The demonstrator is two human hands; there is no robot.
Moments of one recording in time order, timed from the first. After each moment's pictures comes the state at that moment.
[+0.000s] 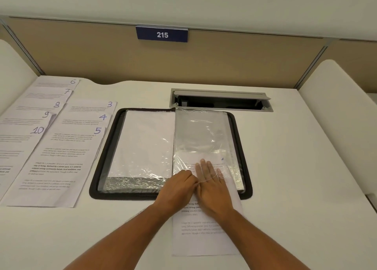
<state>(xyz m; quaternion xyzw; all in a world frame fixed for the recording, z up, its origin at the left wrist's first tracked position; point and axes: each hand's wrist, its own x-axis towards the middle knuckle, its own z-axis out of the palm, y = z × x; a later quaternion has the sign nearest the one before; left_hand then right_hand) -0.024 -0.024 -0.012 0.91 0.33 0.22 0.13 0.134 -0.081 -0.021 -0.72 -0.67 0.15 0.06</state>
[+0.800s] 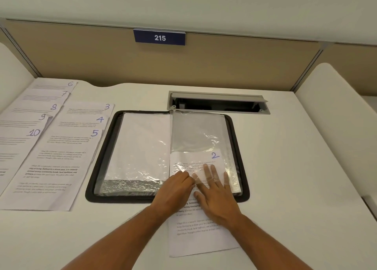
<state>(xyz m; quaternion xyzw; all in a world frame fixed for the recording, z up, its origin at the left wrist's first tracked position) -0.021 -0.020 -0.008 0.92 0.32 0.21 0.11 0.156 -0.101 -0.011 -0.69 -0.72 0.12 0.03</state>
